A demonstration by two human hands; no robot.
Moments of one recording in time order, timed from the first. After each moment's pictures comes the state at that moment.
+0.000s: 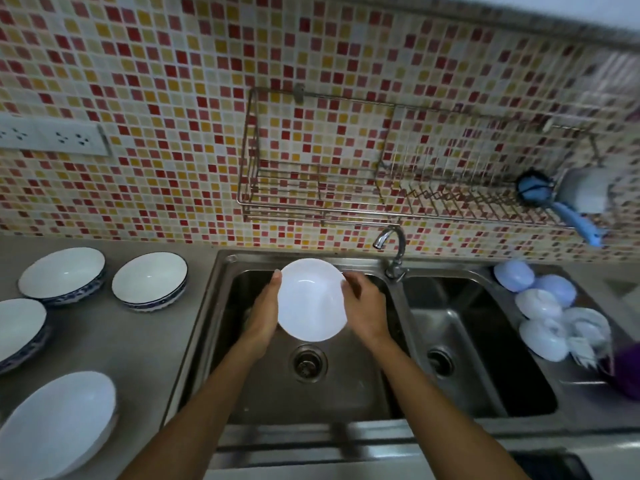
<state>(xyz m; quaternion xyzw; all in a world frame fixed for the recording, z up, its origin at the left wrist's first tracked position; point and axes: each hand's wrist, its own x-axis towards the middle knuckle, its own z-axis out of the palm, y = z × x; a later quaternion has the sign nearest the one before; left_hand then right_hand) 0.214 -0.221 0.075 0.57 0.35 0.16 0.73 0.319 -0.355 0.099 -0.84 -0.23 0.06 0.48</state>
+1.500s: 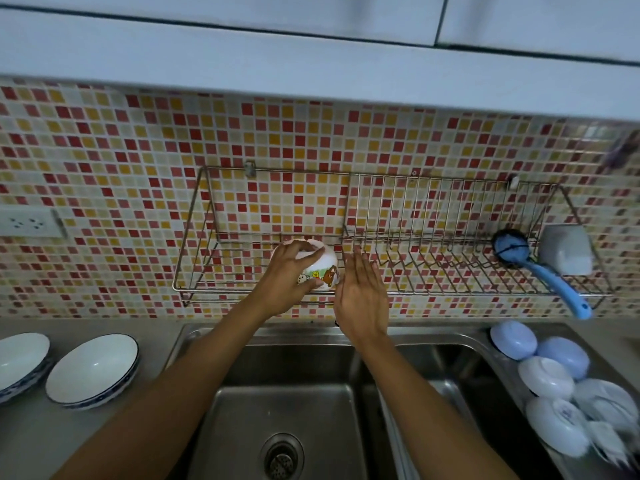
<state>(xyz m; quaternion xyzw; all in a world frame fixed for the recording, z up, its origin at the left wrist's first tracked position) 0.392 -0.193 0.198 0.95 0.07 0.25 0.17 0.479 -0.332 0.160 -0.89 -0.34 -0.27 0.17</state>
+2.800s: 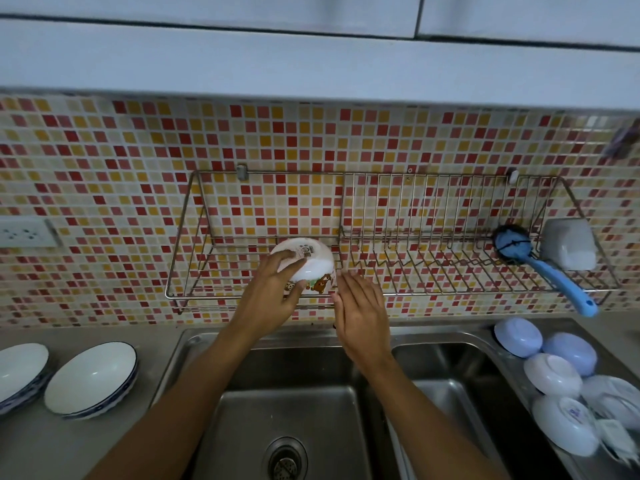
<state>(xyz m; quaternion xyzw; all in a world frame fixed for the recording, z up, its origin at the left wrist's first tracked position) 0.373 -0.198 0.184 0.94 0.13 0.29 0.15 0.481 -0.352 0.128 -0.81 -0.42 -0.33 0.26</state>
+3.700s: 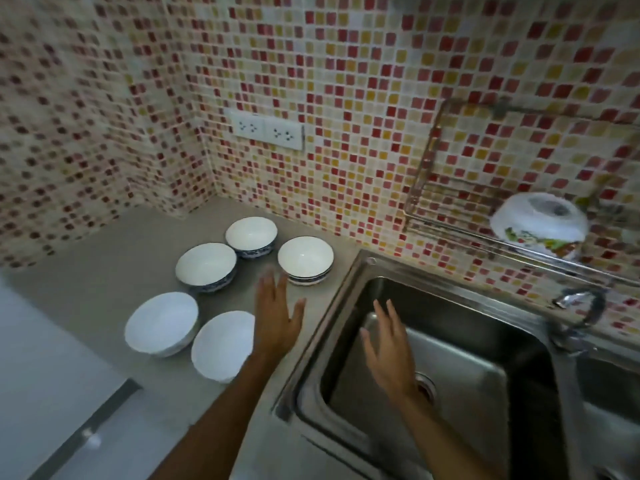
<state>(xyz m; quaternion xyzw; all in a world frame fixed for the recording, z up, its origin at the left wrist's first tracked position) 0.053 -0.132 0.037 0.80 0.50 0.27 0.18 0.233 -0.260 0.008 -0.79 -0.51 0.10 0.33</state>
